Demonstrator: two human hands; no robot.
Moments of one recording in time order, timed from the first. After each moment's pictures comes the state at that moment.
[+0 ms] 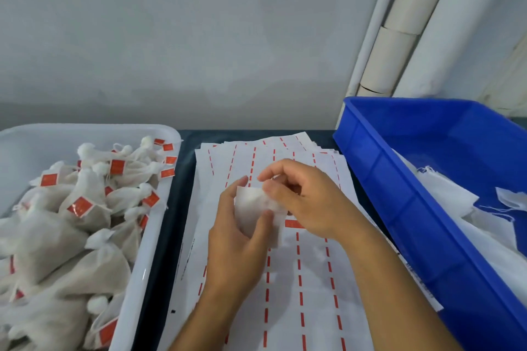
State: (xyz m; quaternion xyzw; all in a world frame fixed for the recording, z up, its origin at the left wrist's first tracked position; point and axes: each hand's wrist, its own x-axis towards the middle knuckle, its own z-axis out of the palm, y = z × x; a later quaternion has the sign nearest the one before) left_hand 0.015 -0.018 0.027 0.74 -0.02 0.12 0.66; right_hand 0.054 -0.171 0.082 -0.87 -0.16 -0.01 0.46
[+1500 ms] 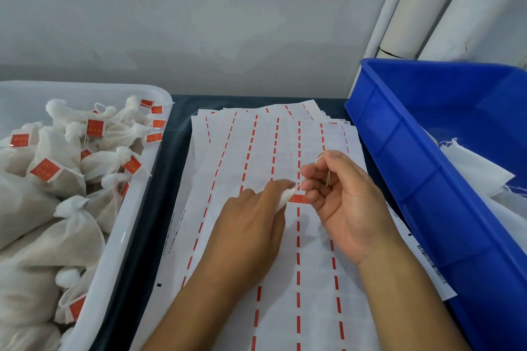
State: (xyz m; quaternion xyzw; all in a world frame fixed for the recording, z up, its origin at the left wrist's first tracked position) left_hand 0.012 -0.029 0.015 0.94 -0.16 0.05 0.29; right_hand 0.026 -0.187 0.050 -0.53 0.07 0.00 0.85
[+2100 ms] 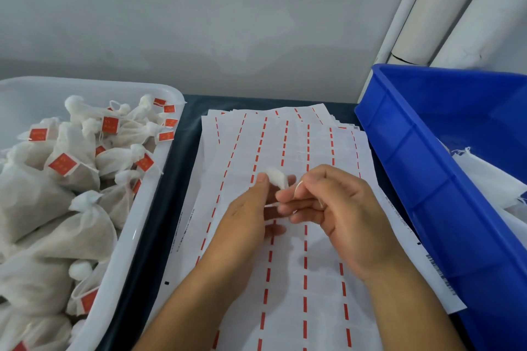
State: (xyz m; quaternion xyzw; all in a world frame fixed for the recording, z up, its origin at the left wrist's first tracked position) left_hand 0.018 -0.028 0.025 0.67 0.08 -0.15 0.73; right_hand 0.014 -0.176 0.057 -0.66 -0.08 0.05 0.75
